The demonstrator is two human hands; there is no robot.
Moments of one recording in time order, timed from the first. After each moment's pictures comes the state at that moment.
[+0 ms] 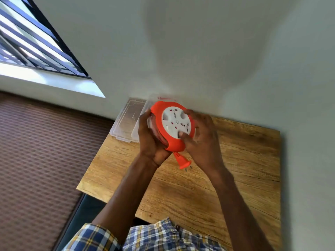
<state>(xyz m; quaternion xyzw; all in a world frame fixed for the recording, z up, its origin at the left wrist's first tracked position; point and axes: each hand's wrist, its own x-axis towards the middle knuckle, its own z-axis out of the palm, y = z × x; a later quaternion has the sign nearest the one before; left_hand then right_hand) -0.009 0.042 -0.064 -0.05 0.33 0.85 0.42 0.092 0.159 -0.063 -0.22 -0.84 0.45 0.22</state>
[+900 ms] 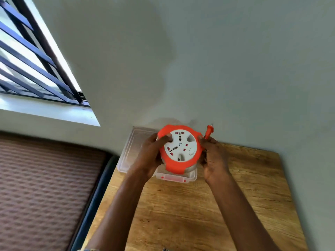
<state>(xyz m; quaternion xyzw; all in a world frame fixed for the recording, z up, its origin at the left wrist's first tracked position) -0.152 -0.034 -0.070 0.04 0.54 0.74 0.41 -0.032 0.091 -0.038 -0.48 -0.35 0.75 0.29</state>
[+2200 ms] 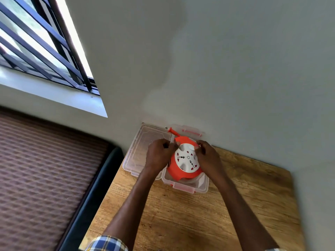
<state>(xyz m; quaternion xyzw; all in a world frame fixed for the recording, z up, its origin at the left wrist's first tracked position) -0.195 -0.022 -0.124 0.16 0.81 0.51 0.22 -0.082 0.126 -0.113 -0.39 -0.83 0.39 0.07</state>
